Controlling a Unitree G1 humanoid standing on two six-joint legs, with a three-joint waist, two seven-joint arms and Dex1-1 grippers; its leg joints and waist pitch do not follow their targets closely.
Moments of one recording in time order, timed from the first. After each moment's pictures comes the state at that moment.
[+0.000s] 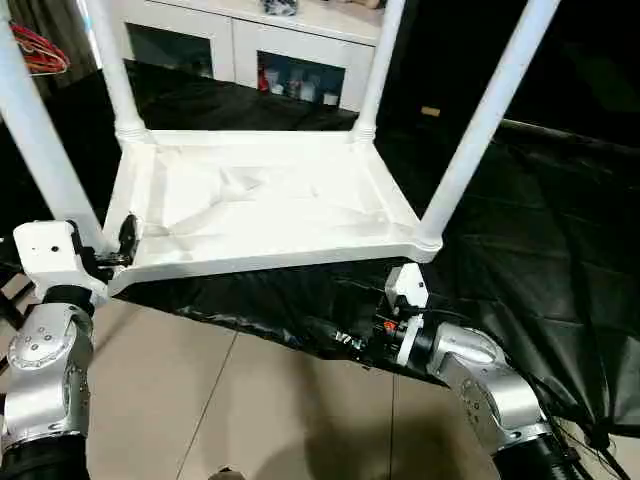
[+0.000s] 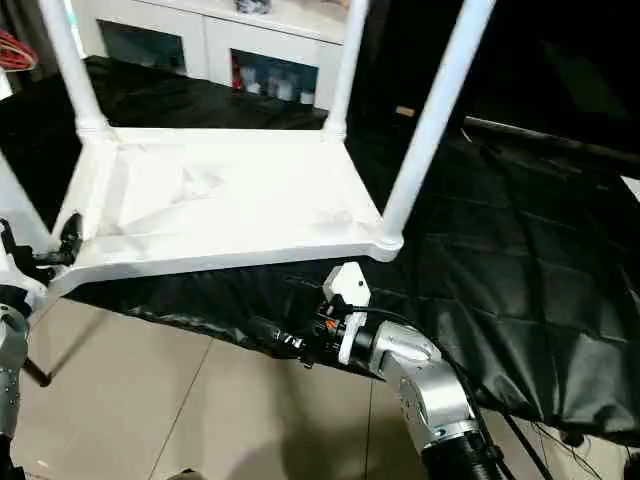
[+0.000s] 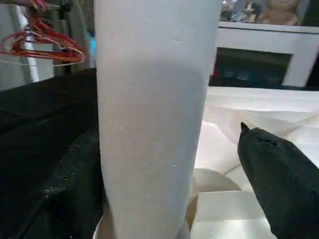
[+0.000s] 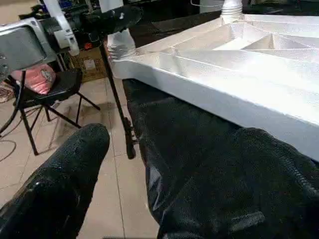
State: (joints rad) left arm -0.21 0.34 0.36 0.22 -0.20 0.00 -0.27; right arm -0.23 -0.17 0.19 0.22 0.31 0.15 0.89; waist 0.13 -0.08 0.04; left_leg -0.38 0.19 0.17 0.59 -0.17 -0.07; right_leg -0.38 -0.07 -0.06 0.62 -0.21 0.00
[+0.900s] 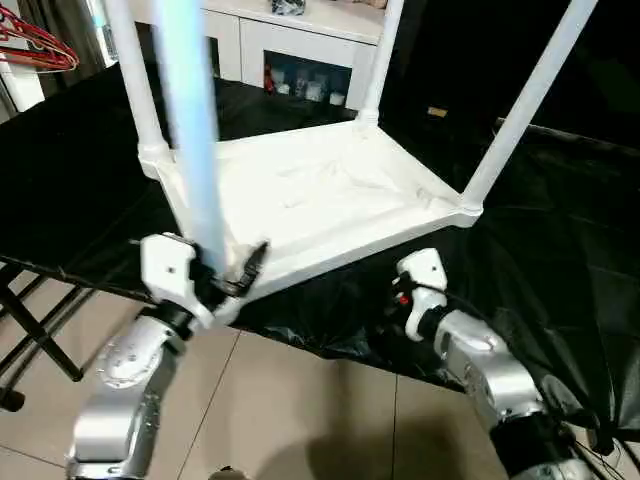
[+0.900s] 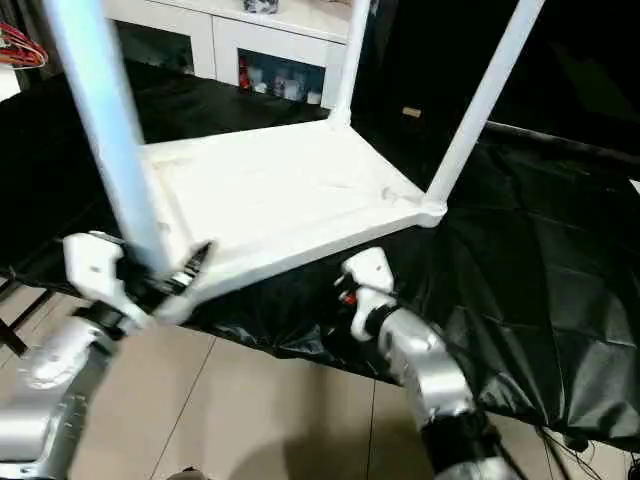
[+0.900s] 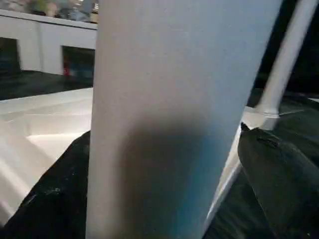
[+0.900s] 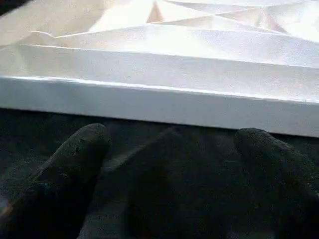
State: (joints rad) left arm -0.06 0.21 0.04 -0.13 -0.26 0.14 -0.43; right arm -0.34 -0.16 0.10 0.45 0.15 0.11 0.51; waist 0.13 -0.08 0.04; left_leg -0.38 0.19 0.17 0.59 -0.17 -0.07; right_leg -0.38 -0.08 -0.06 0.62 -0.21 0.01
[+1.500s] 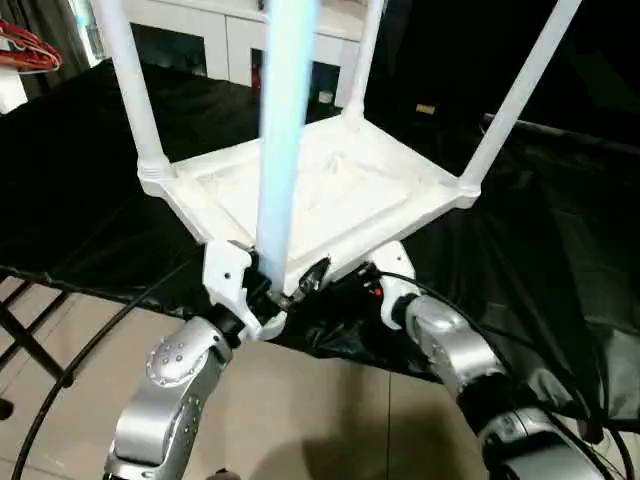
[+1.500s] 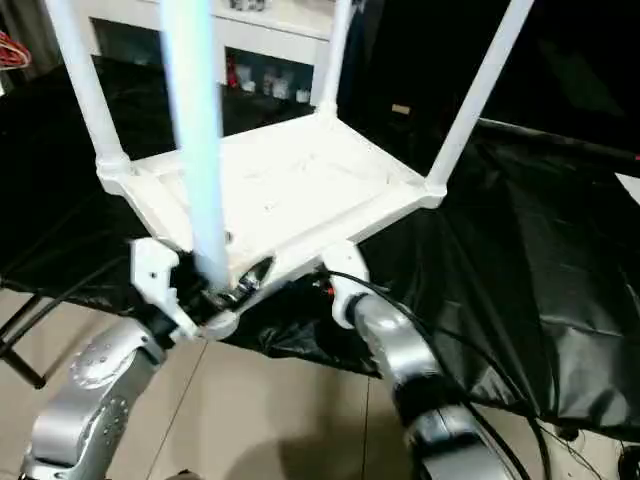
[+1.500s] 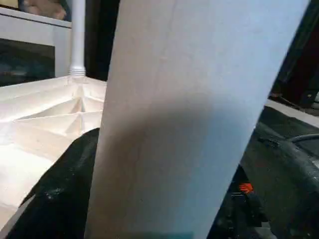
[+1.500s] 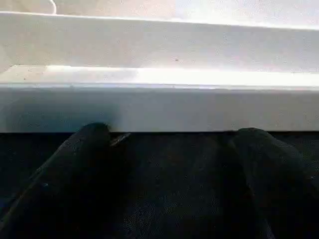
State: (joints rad) left arm -0.09 0.16 -0.10 -0.17 -0.28 0.21 -0.48; right arm -0.58 -0.06 0.15 0.86 0.04 0.04 0.44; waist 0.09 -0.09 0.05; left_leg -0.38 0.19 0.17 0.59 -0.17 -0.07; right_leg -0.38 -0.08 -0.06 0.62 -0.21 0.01
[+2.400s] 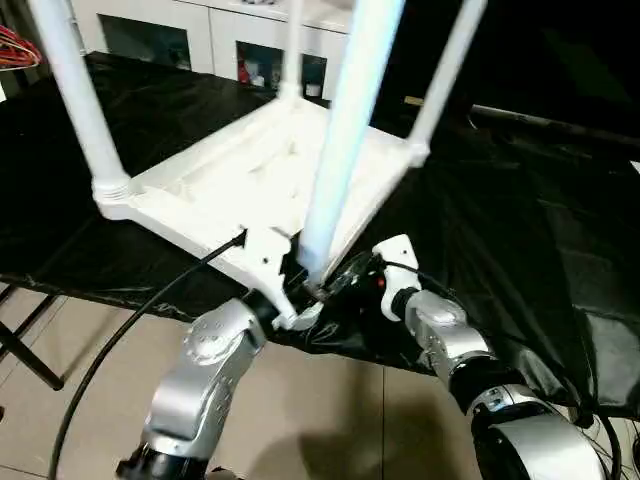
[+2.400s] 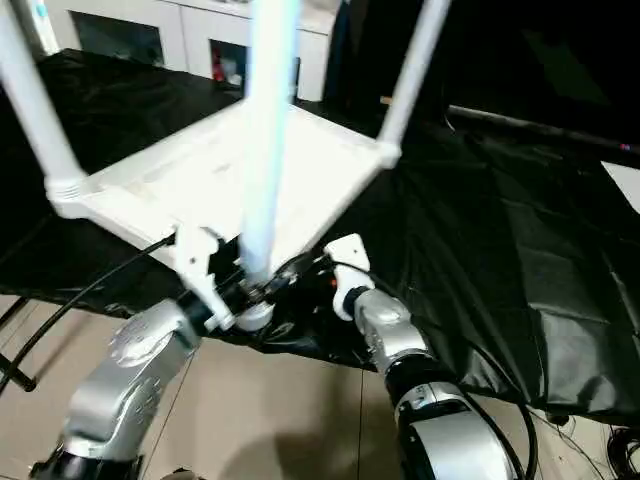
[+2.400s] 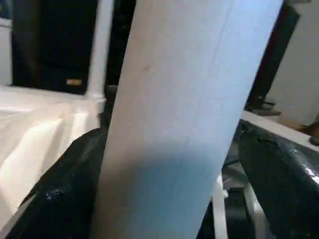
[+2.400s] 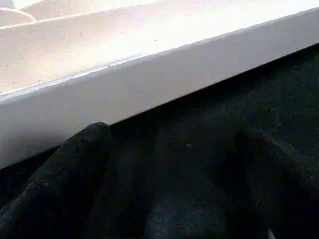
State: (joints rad) left arm -0.21 0.07 -0.19 -0.10 -0.28 0.23 -0.51; right arm -0.66 -0.04 0.02 1.07 0.07 -0.13 0.44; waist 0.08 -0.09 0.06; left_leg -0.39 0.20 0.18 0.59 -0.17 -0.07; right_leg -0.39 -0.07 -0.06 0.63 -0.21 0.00
